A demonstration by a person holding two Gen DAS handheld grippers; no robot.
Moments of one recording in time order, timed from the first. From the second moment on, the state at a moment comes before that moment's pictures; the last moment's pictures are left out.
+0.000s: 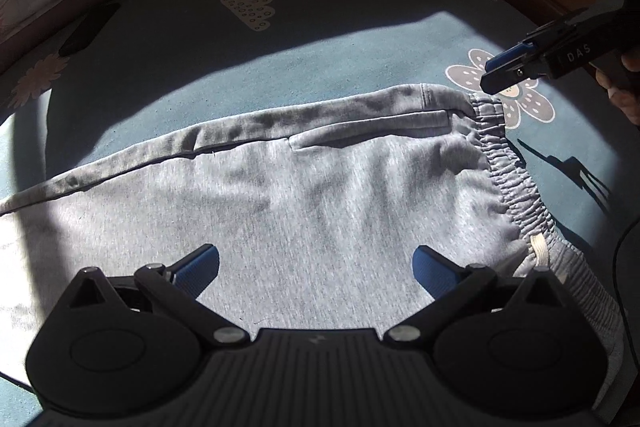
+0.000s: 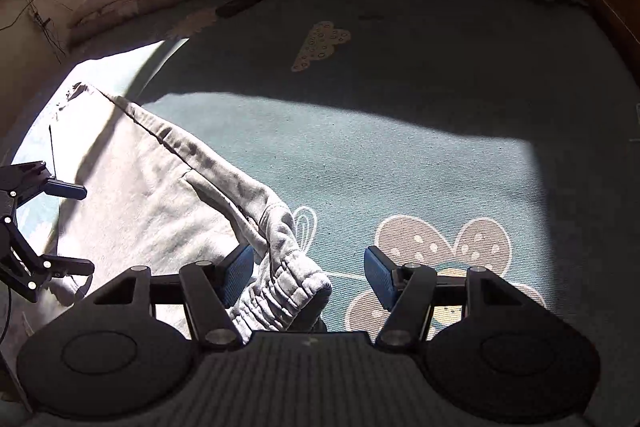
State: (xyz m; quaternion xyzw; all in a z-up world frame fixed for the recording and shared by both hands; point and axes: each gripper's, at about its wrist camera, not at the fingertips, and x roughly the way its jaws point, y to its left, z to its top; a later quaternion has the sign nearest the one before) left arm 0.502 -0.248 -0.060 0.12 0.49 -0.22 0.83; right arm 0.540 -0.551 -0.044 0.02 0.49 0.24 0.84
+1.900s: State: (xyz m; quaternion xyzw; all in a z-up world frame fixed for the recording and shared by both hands) left arm 0.541 -0.340 -0.054 0.56 0.28 -0.56 0.54; right arm 0.498 -0.413 -0.047 -0.30 0.39 0.36 0.79
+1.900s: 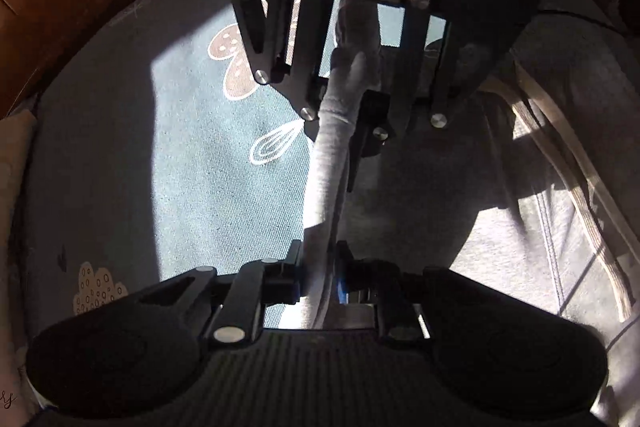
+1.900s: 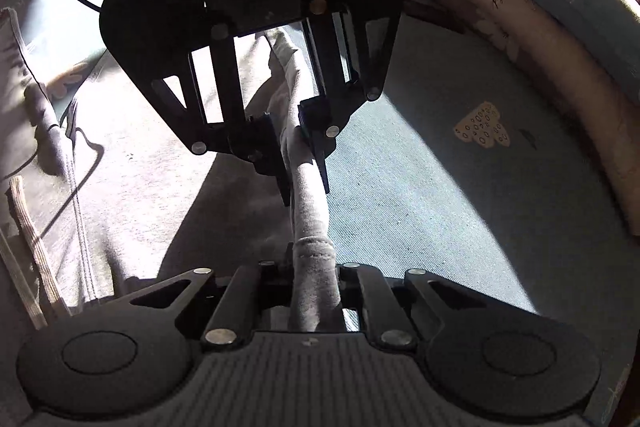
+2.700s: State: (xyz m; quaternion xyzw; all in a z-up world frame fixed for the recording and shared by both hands) left arm 0.561 -0.232 -0.099 0.73 0.31 -0.48 0.37; right arm 0.439 -0.408 -0.016 -0.34 0.35 0.40 0.78
